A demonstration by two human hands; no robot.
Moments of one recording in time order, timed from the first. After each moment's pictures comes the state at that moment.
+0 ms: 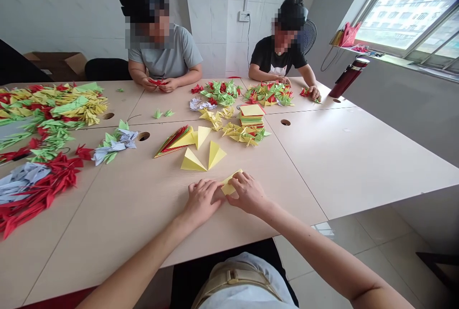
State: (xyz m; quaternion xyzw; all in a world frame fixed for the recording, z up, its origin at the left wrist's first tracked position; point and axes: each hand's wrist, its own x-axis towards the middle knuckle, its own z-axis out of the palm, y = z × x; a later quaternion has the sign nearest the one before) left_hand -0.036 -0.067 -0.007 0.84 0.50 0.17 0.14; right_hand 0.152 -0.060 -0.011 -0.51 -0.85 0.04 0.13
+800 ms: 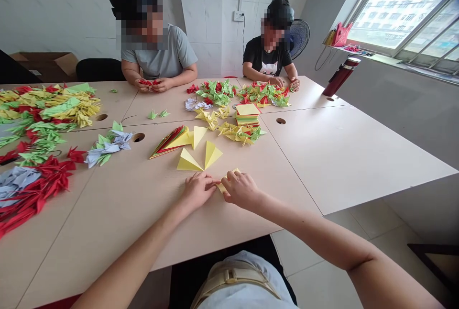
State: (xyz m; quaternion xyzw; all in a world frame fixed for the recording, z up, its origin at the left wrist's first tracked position) left_hand -0.039 -0.033 -0.014 0.81 0.52 0.17 0.20; right_hand 0.140 -0.057 0.012 -0.49 -0.87 -0.01 -0.02
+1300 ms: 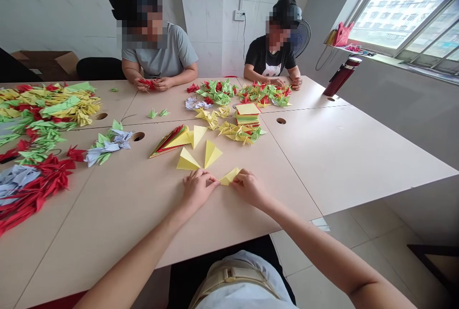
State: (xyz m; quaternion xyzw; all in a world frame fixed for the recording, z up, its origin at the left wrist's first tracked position) left_hand -0.028 -0.036 -0.019 0.76 0.60 0.20 0.15; right_hand 0.168 -0.055 -0.006 -0.60 -0.76 0.18 0.16
